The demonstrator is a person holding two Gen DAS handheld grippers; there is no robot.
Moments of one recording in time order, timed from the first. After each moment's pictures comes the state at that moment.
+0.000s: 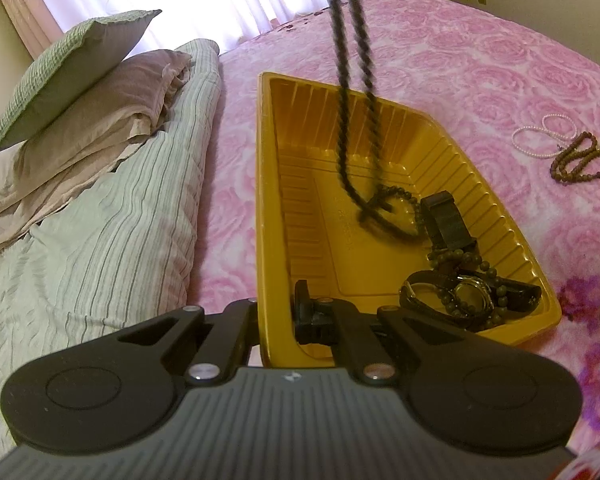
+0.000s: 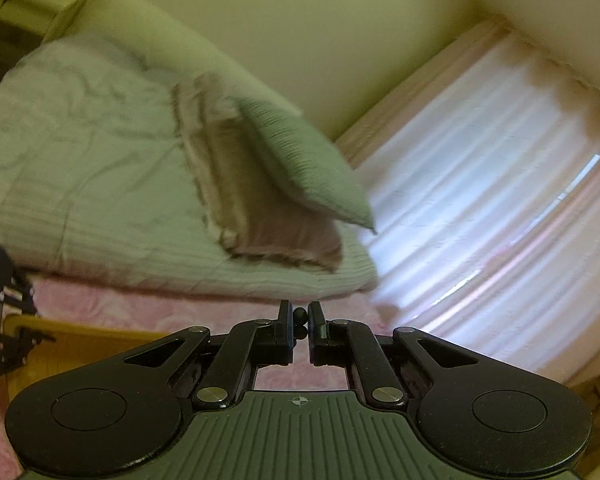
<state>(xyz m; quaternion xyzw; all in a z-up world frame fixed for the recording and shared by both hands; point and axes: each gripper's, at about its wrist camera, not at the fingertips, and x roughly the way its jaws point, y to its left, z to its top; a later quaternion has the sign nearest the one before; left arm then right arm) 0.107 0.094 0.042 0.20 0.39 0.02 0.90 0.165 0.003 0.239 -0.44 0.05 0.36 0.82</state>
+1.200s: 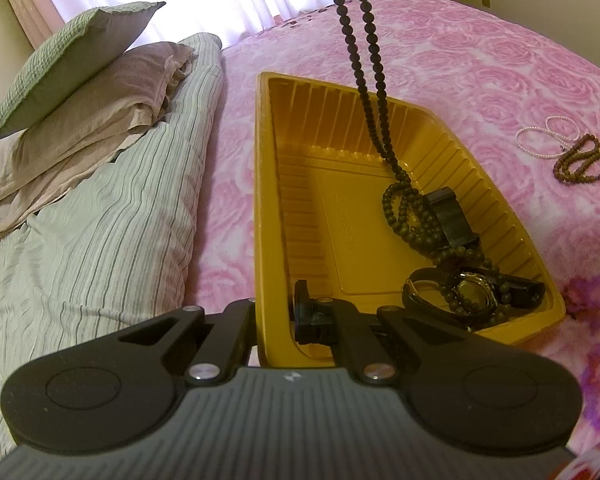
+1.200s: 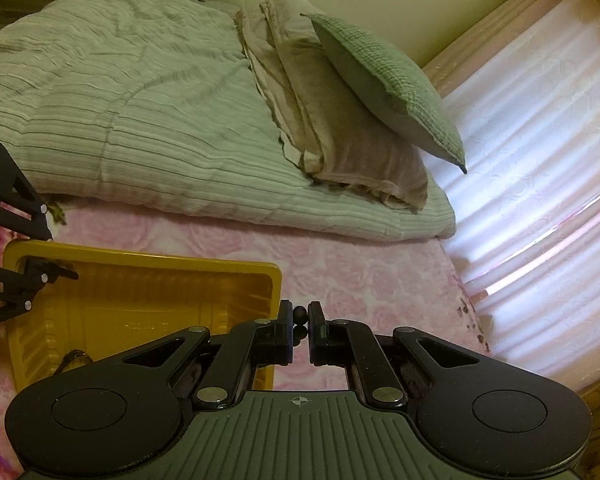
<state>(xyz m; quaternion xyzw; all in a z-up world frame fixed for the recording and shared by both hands) 0.107 0.101 0.038 0.19 0.39 0.02 0.90 0.203 0.030 0.151 -0.47 0.15 0.40 0.78</state>
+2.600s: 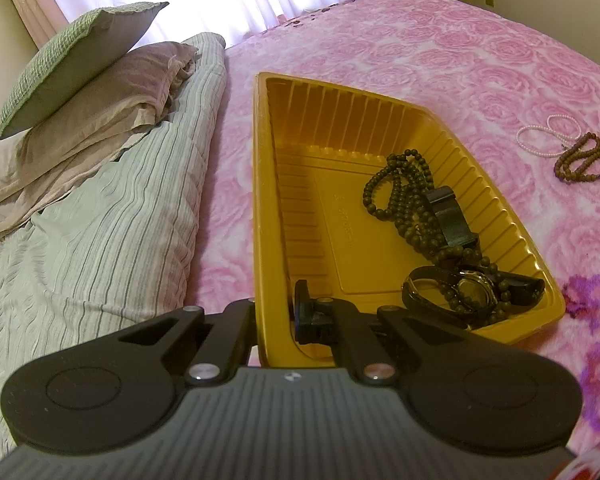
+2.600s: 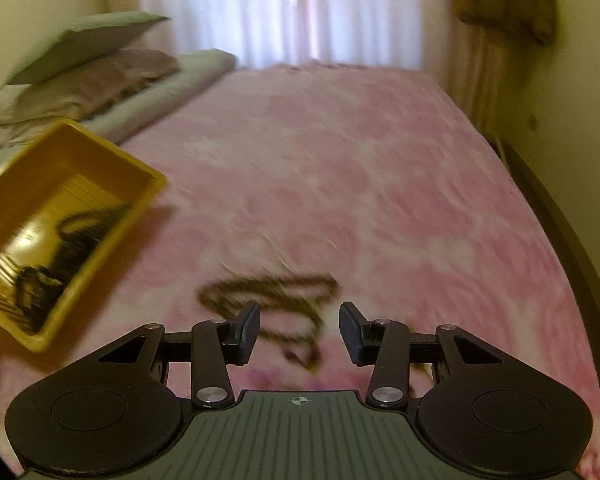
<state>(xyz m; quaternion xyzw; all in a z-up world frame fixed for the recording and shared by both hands) 0.105 0.099 0.038 0.19 0.39 0.02 0.90 0.135 -0.283 0.012 0.00 0.36 0.12 0.92</state>
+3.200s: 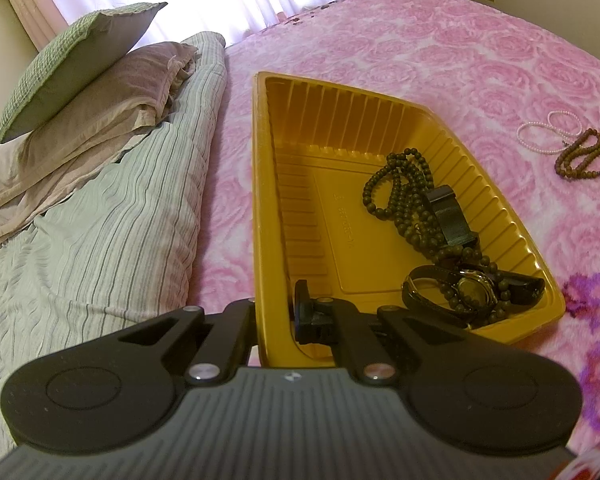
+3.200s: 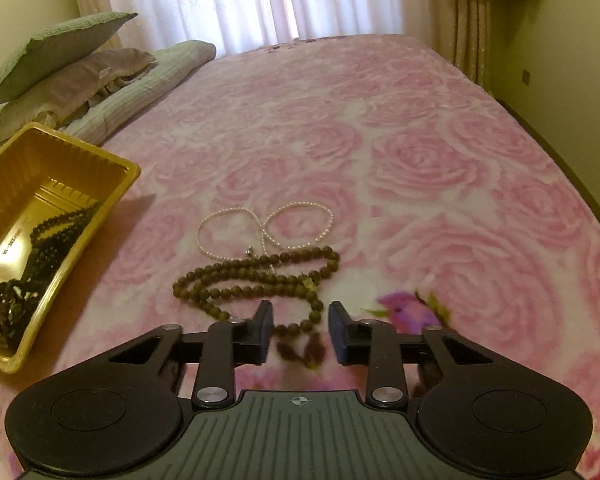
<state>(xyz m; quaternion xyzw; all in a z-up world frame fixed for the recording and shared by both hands) 0.104 0.096 0.040 0.20 0.39 0.03 0.90 0.173 -0.276 -0.022 0.04 0.39 0.13 0.91</state>
